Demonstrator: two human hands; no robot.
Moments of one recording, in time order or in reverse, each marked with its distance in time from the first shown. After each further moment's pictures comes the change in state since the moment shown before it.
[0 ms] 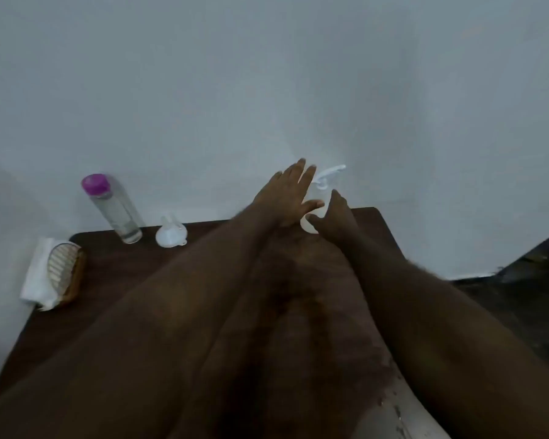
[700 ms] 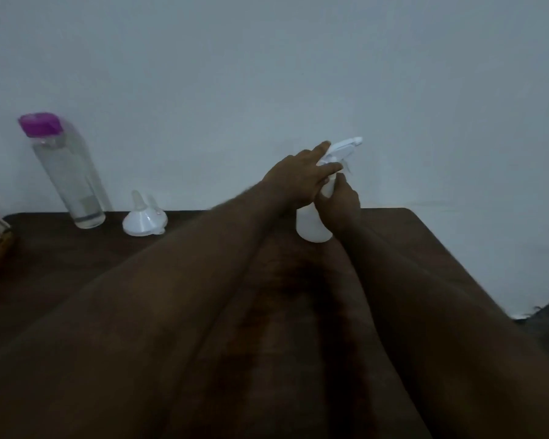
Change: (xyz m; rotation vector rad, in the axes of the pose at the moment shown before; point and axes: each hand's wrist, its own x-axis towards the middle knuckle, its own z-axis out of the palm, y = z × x) left_hand 0.025 -0.058 0.109 0.130 0.290 0.201; right_hand 0.043 0.017 0.105 0.135 0.315 -0.058
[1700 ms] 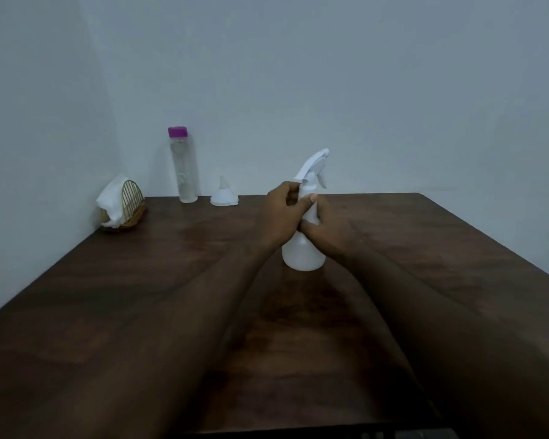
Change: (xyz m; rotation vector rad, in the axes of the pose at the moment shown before) left_hand -0.256 0.121 -0.084 -0.892 0.440 -0.558; right_hand -0.268 -0.070 -0.031 0.195 -0.269 -0.271
